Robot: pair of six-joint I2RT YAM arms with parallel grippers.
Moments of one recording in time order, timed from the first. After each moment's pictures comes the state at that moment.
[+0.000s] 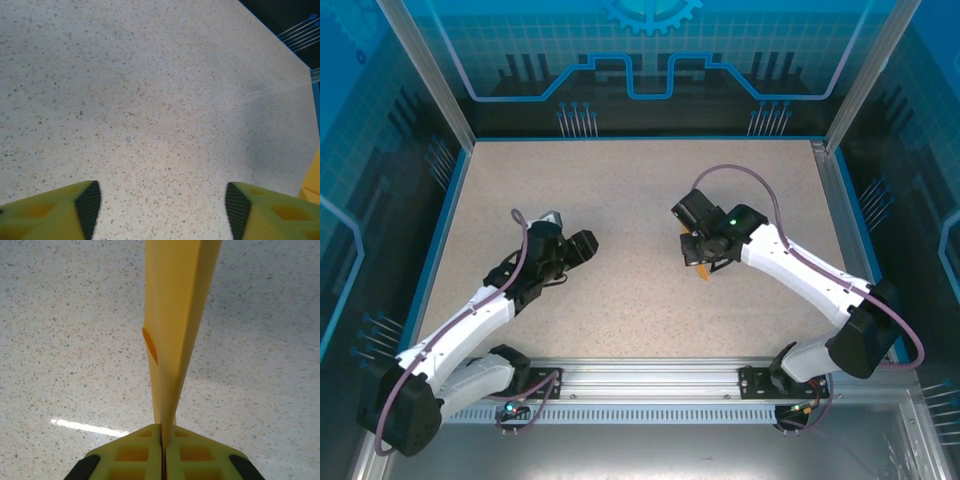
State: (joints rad) left arm -0.40 0.99 0.63 -0.29 -0.03 -0.84; right arm 0.75 1.44 1.31 -1.08 0.25 0.56
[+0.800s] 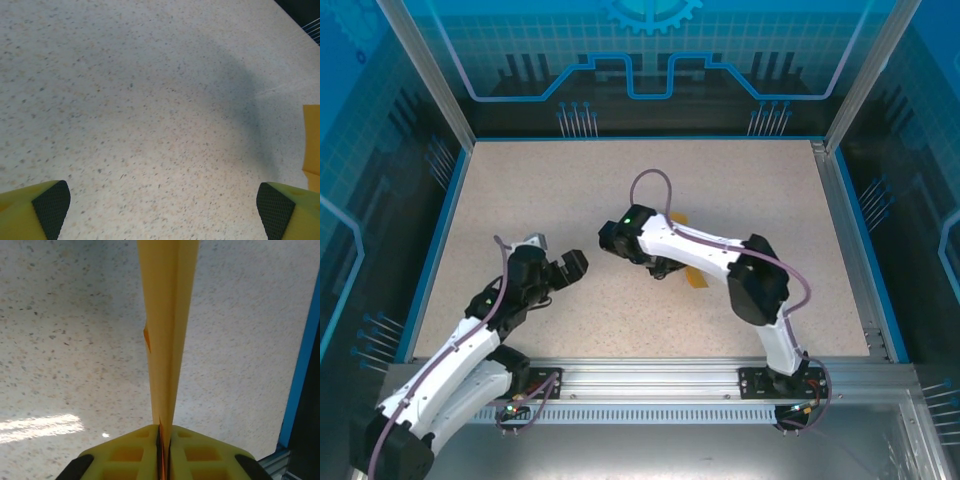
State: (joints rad) left arm -0.37 0.71 0.48 -0.46 -0.05 -0.81; right arm 0.97 2.09 1.80 -1.60 0.57 0.87
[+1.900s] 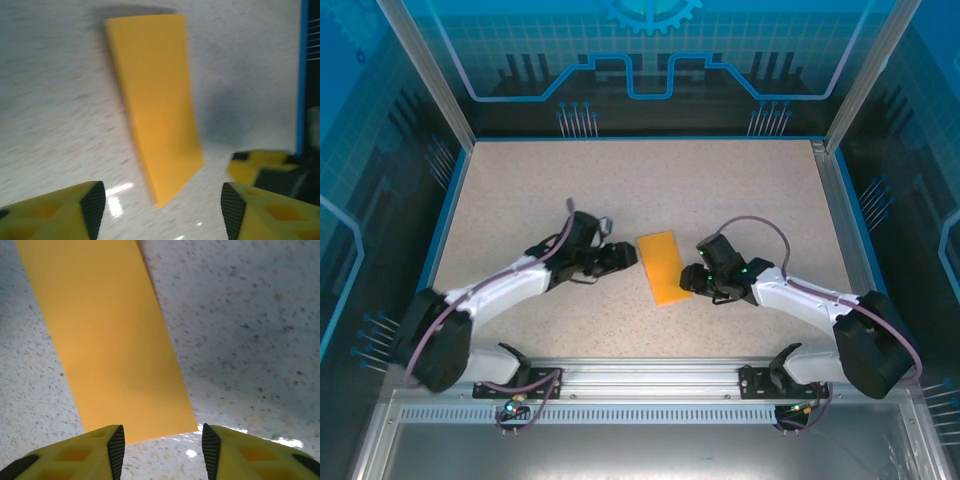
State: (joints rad) left arm -0.54 1.42 0.82 -0.21 0.35 -0.82; right arm 0.62 1.29 0.61 -0.35 -0.09 0.82
